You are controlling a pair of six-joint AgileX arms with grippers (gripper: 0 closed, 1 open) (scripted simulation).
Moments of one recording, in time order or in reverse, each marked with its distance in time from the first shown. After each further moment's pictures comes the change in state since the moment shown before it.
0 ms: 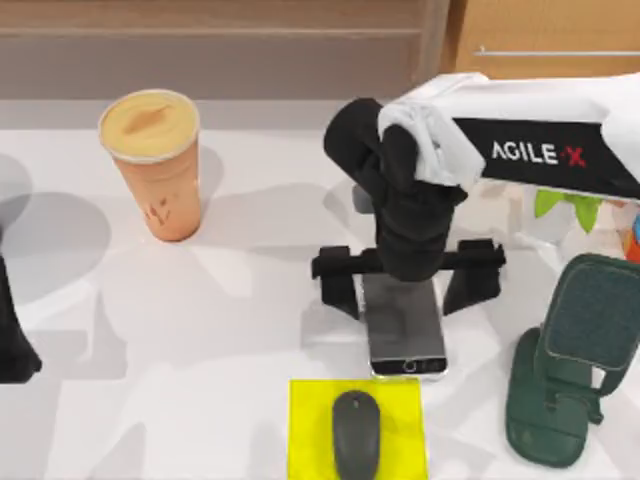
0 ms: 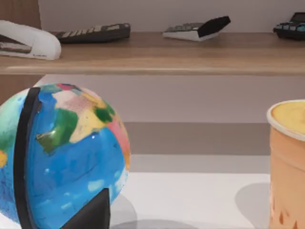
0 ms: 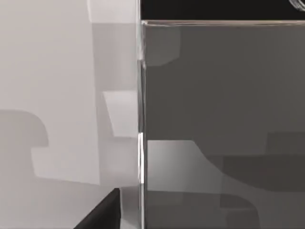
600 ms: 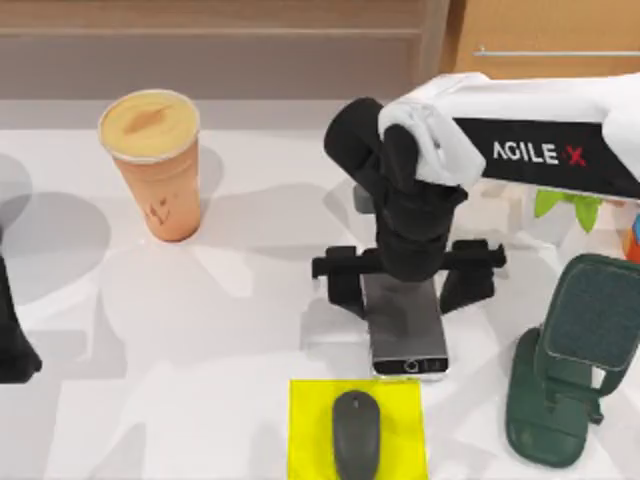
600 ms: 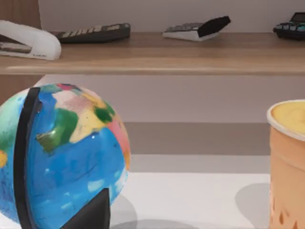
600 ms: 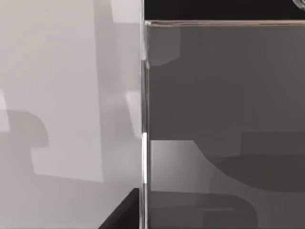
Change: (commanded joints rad) left arm 0.000 0.000 0.000 0.000 0.000 0.000; right arm 0.000 0.000 0.000 0.000 0.000 0.000
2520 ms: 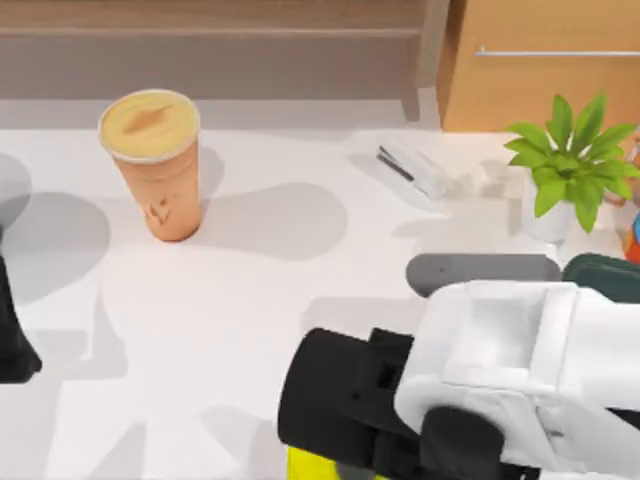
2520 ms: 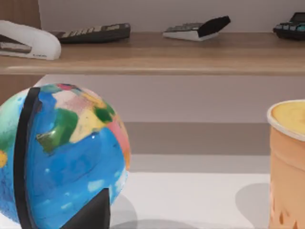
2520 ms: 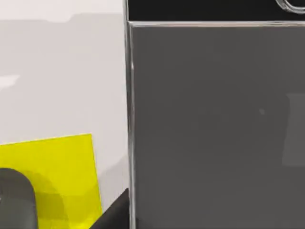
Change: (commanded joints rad) left arm 0.000 0.000 0.000 0.000 0.000 0.000; right arm 0.566 -0.609 -0.439 -0.255 0.709 0.735
